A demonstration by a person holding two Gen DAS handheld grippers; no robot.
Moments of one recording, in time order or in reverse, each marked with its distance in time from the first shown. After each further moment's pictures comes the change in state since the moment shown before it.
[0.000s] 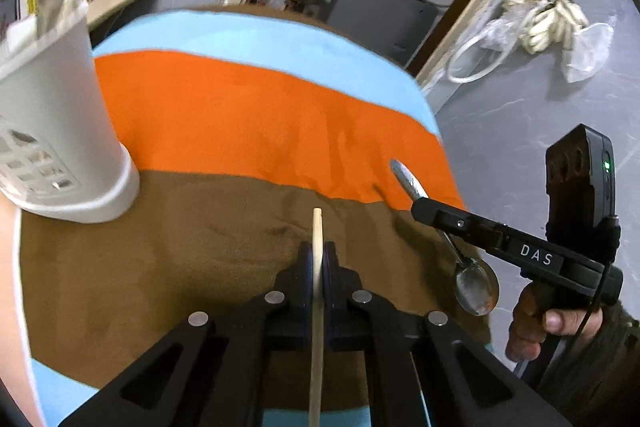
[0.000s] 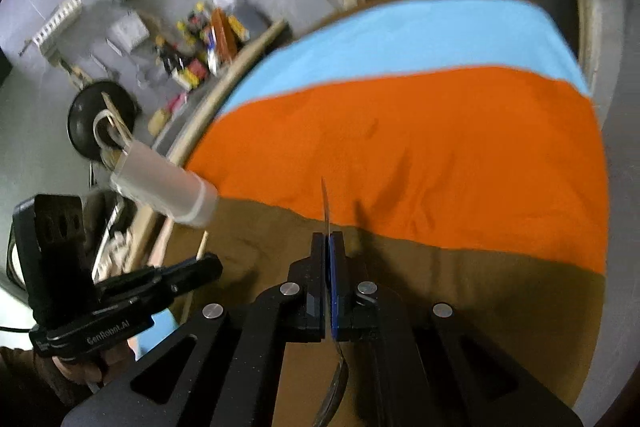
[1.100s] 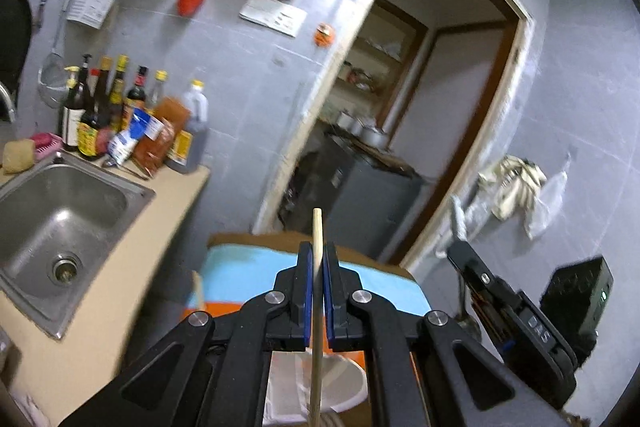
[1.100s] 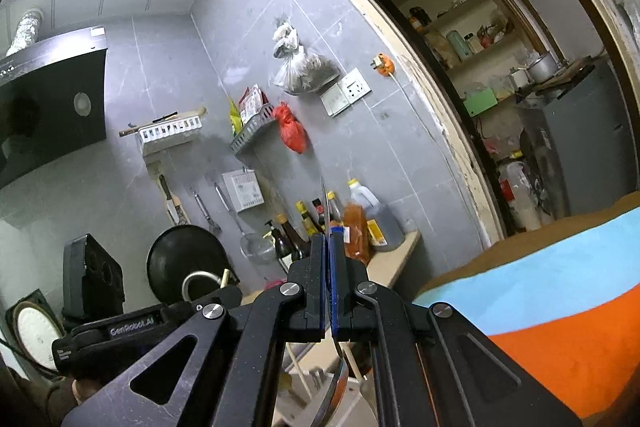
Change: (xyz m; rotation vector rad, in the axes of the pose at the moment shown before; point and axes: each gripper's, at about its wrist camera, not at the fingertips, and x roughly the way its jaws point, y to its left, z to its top) left arm -0.211 0.166 0.130 -0.018 -0.561 -0.081; right arm -0.018 0.265 0.075 -0.146 -0.746 0.223
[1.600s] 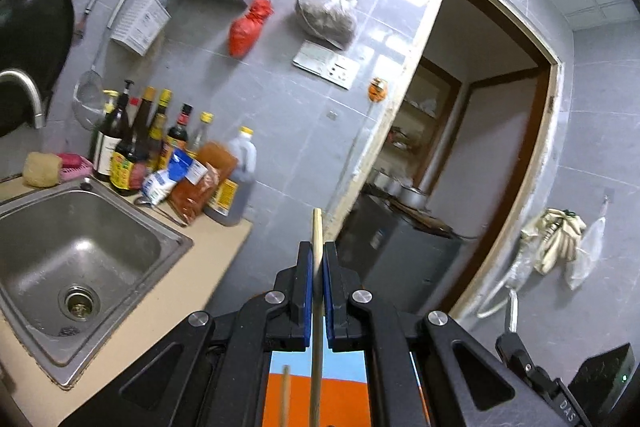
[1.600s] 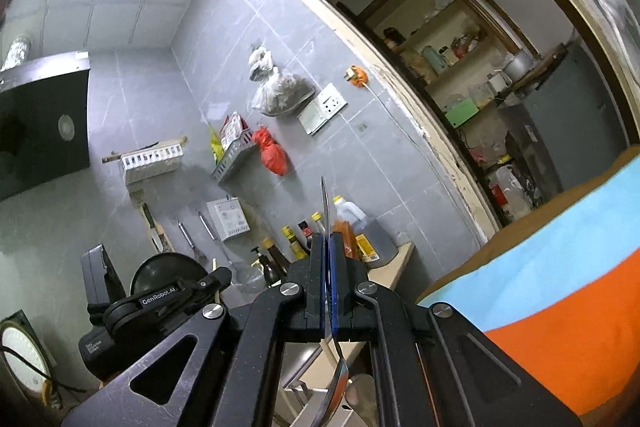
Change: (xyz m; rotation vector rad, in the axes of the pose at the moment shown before) left arm 0.033 0.057 -0.001 -0.043 -0.237 0.113; right arm 0.017 -0.029 -0.061 0.096 -0.142 -0.036
